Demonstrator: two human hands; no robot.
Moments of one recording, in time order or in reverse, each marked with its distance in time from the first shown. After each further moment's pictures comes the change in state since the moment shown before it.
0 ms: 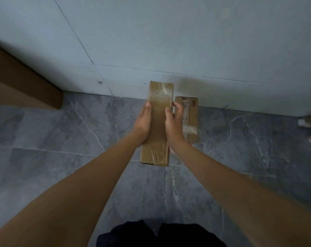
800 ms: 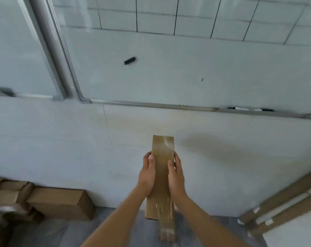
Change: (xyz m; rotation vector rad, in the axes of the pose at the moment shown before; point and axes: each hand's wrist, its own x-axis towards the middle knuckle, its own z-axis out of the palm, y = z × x) left_hand -0.514 0.495 -0.032 0.075 0.035 0.507; right_hand -0.383 -0.546 -0.123 0.075 0.040 -0.351
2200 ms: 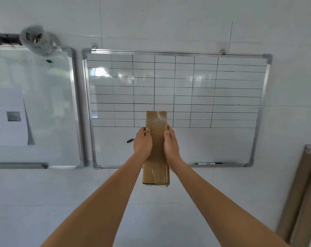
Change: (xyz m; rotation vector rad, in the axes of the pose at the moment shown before) left_hand -0.127 0.314 -0.044 0.081 0.290 0.542; right_hand -0.110 -0.311 -0.047 0.105 0.046 -0.538
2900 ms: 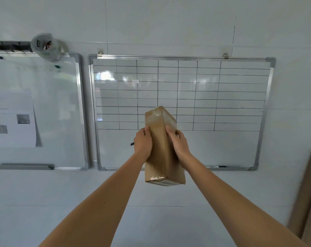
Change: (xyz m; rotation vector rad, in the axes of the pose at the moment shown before) left_hand -0.001 0.009 -0.012 -0.030 0.042 0.033; right_hand 0.010 -0.012 -0.028 -0.040 -0.084 0.113
